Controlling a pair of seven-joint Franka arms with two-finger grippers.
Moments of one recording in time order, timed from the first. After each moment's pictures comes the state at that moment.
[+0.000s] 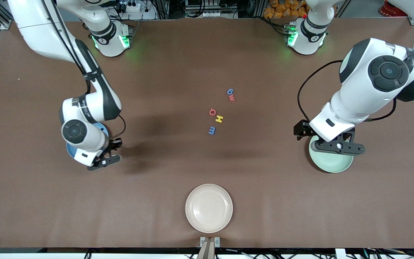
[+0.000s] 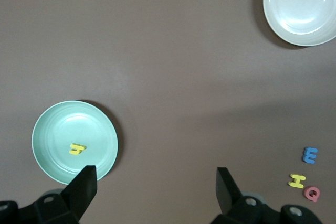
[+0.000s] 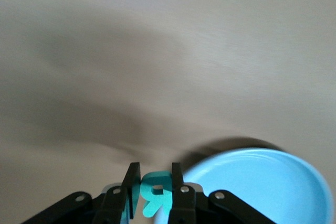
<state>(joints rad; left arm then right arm) 0.32 0.38 -0.78 -1.52 0.30 1.86 -0.33 0.18 0.52 -0.03 -1.83 -0.12 2.23 -0.17</state>
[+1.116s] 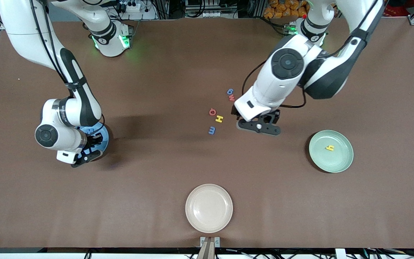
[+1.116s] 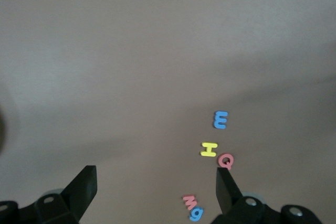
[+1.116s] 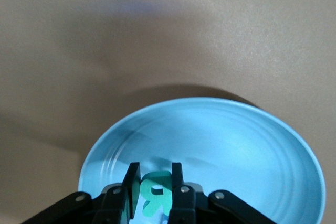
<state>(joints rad) -0.05 0.46 -0.69 -1.54 0.22 1.93 -0.53 0.15 0.53 -0.15 -1.93 0.05 2.25 -0.49</state>
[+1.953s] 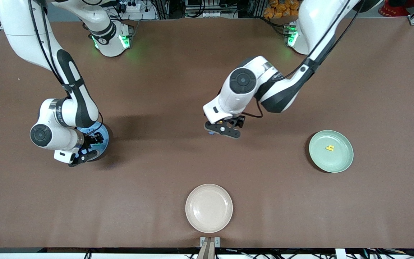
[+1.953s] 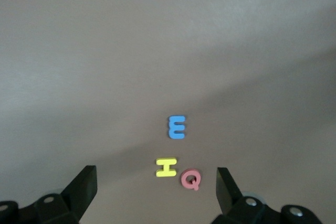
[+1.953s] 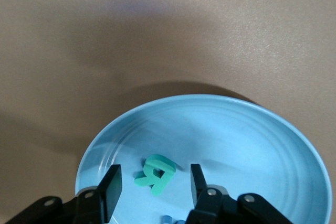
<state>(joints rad) -0.31 0.63 -0.54 -1.55 0.21 2.15 -0.54 0.15 0.54 -0.15 -1.93 0.08 2.26 -0.50</state>
